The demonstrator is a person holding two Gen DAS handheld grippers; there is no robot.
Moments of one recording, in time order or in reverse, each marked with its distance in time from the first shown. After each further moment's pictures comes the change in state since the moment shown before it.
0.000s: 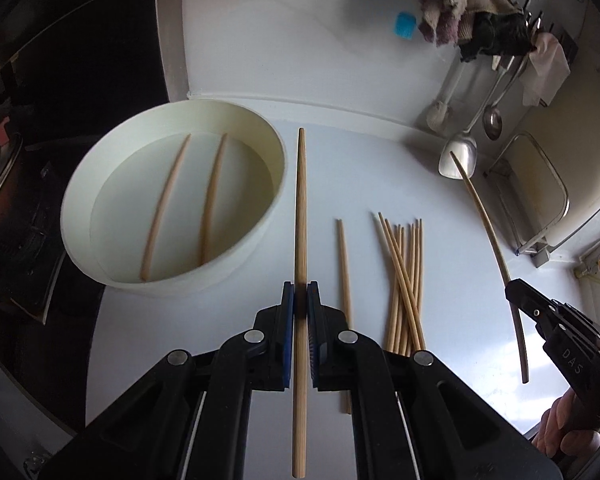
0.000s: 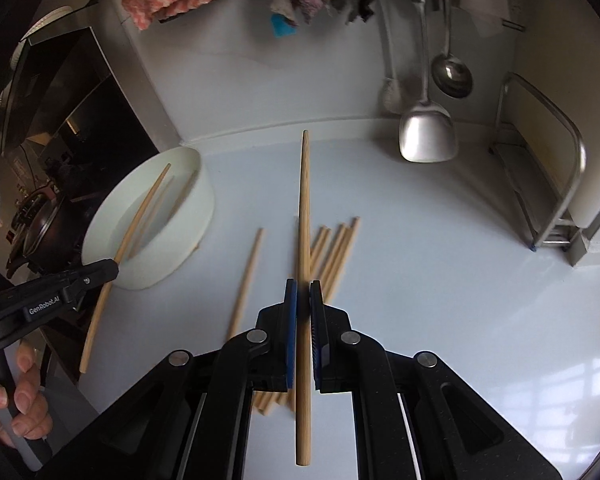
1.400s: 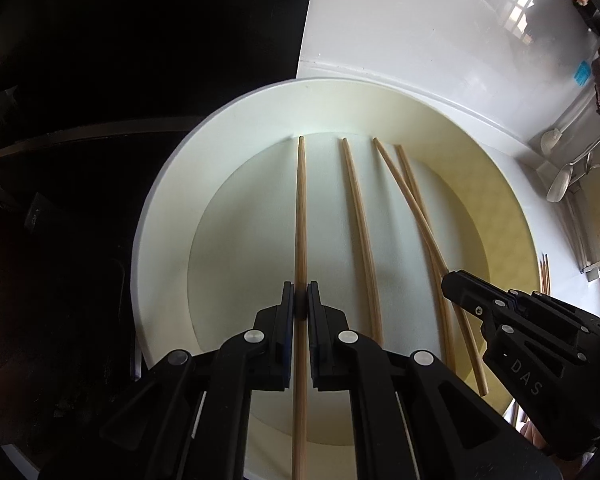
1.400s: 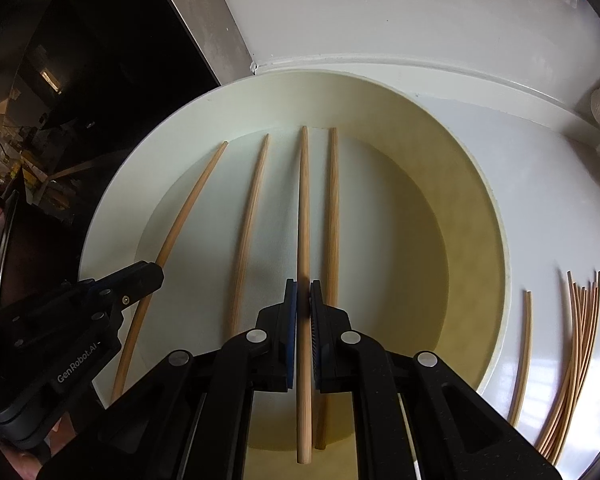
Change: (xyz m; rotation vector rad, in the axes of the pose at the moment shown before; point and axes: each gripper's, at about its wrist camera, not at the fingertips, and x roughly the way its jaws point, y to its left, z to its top) left arm 0.131 0.201 0.099 0.022 0.202 -0.045; right arm 0.235 0.218 0.082 0.013 0.269 -0.034
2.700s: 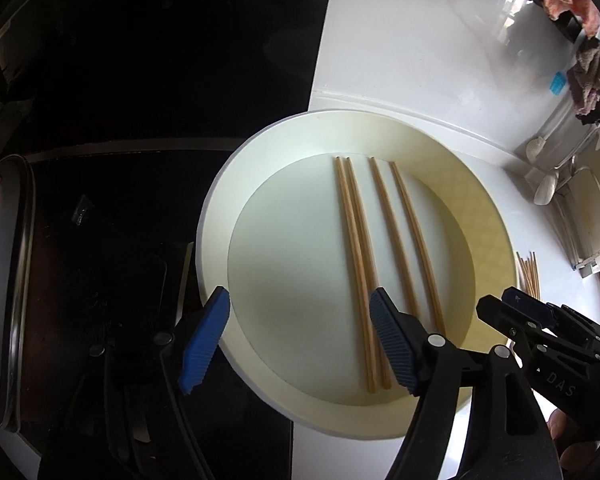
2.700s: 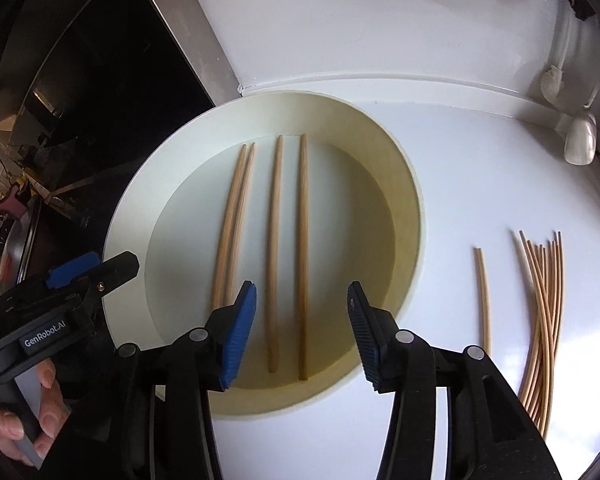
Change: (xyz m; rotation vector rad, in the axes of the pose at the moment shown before) left arm -0.060 0.017 -0.021 0.022 -0.083 0.008; right arm -0.060 -0.016 -0.036 0.069 -0.064 -0.027
